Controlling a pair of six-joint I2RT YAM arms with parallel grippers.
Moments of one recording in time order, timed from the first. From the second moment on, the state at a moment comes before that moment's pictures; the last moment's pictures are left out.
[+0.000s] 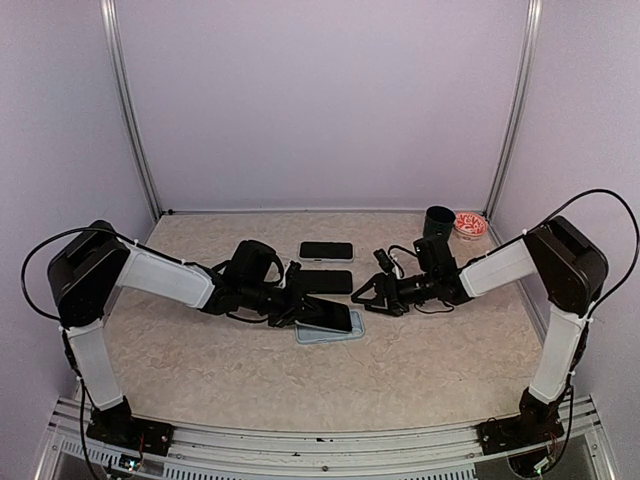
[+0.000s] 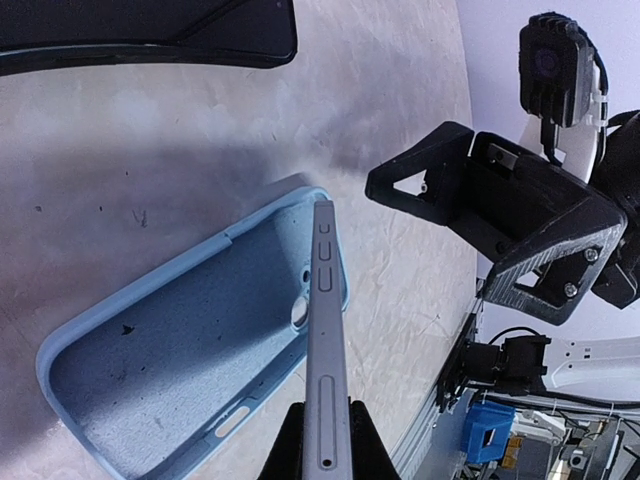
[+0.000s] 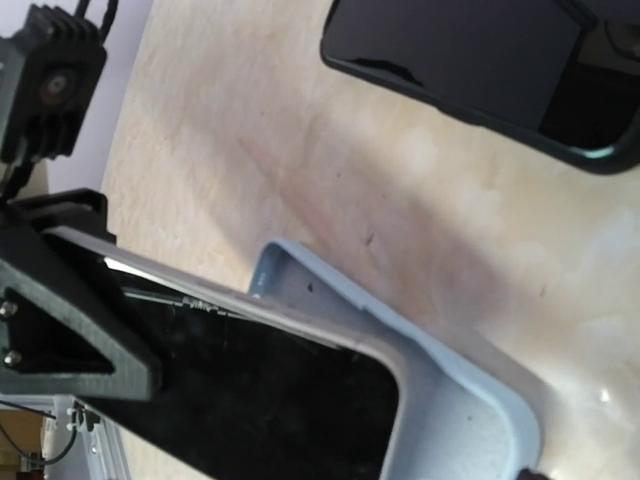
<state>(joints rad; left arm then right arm) -0.75 1.86 0.97 0.25 0.51 -0.95 0.52 1.87 0.89 0.33 -0.81 0.60</state>
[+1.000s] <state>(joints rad) -0.76 1.91 0.97 0.31 0.54 -1.05 0.56 1.92 0.87 0.38 -0.81 0.62</state>
